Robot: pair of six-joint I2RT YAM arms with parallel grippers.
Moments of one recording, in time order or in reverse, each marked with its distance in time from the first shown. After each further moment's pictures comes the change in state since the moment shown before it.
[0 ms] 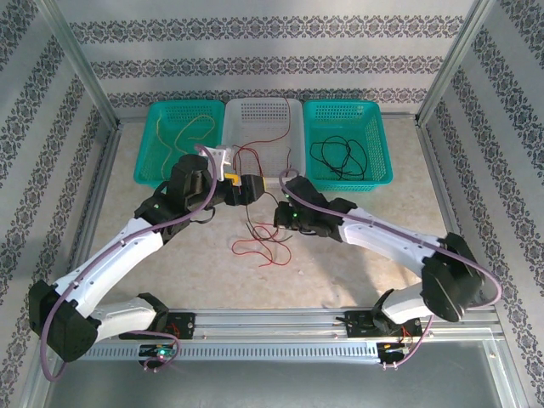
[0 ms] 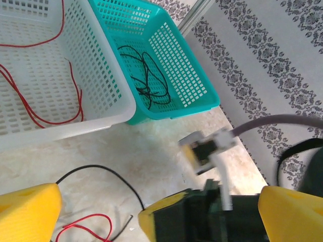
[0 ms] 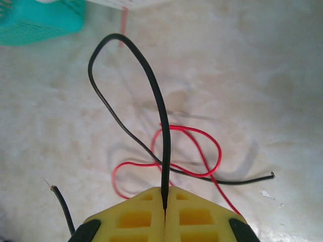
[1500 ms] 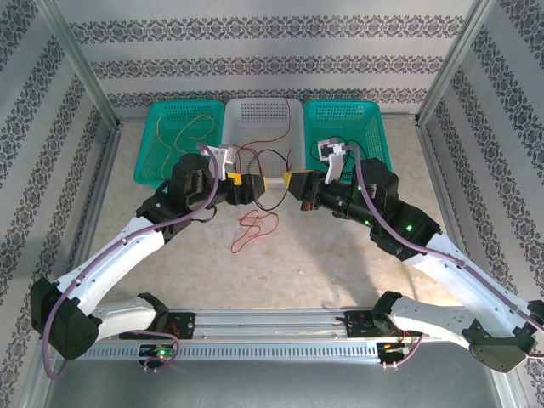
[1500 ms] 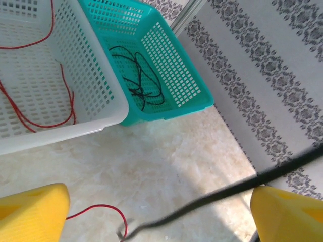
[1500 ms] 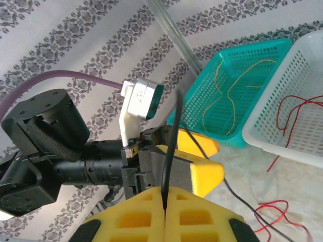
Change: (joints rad) left arm 0.000 0.010 0.000 0.038 0.031 0.005; right arm 0.013 -0.406 0.199 0.048 -0.118 -0.232
